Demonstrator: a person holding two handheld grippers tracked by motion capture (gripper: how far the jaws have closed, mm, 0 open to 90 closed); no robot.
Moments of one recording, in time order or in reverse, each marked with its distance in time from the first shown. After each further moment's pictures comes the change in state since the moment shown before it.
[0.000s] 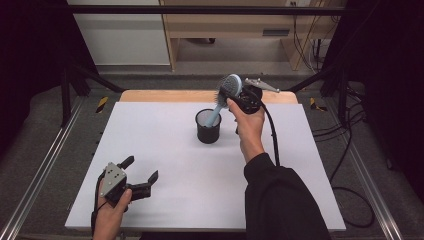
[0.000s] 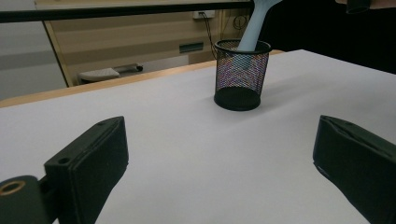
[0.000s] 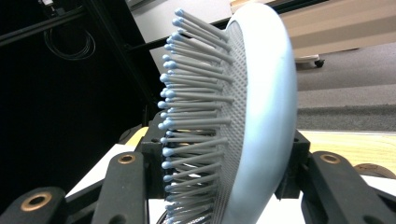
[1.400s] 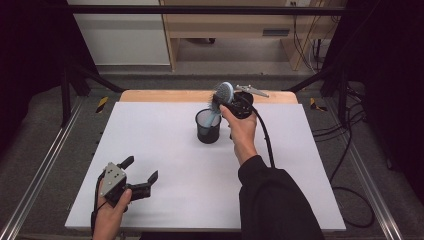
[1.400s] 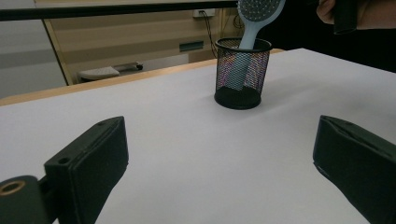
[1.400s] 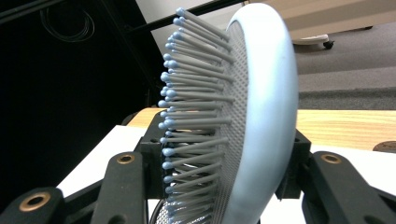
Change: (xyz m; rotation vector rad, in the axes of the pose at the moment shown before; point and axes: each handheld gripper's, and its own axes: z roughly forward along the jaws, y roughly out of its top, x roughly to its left) left arm 0.001 -0.001 0.000 0.005 -0.002 0.000; right arm 0.003 -0.024 0.019 0.065 0.012 0.004
